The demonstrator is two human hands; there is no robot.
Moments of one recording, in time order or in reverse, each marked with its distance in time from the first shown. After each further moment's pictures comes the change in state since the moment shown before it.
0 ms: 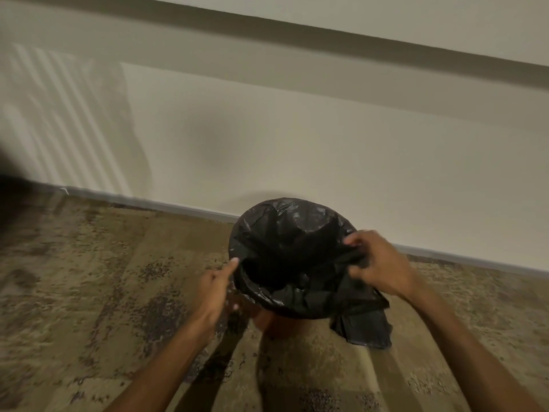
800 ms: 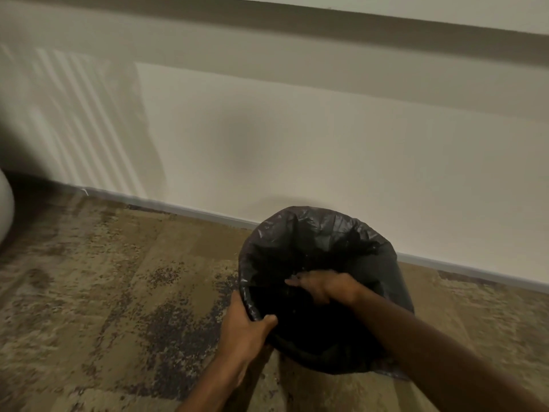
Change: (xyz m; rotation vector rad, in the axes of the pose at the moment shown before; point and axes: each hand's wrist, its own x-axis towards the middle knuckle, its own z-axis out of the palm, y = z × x) left_hand 0.004 -0.022 0.039 0.005 -0.075 -0.041; right_hand 0.127 -0.009 0.129 -0.767 -0.760 -0.293
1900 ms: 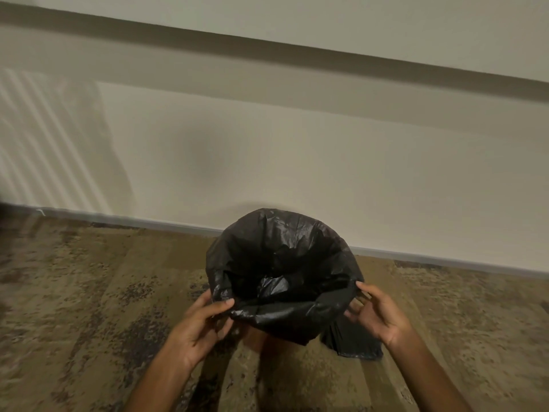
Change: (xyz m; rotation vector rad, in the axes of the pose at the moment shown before) left_hand 0.007 0.011 -0.035 -0.669 -0.228 -0.303; right_hand -0.144 0.035 0.100 2.580 0.667 0.146
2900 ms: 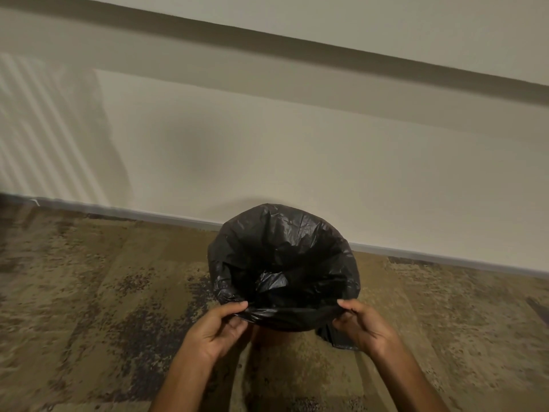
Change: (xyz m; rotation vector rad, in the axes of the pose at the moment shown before) left_hand -0.003 -0.023 0.016 -0.223 0.019 -0.199; right_hand -0.022 0.034 0.018 0.128 0.047 0.135
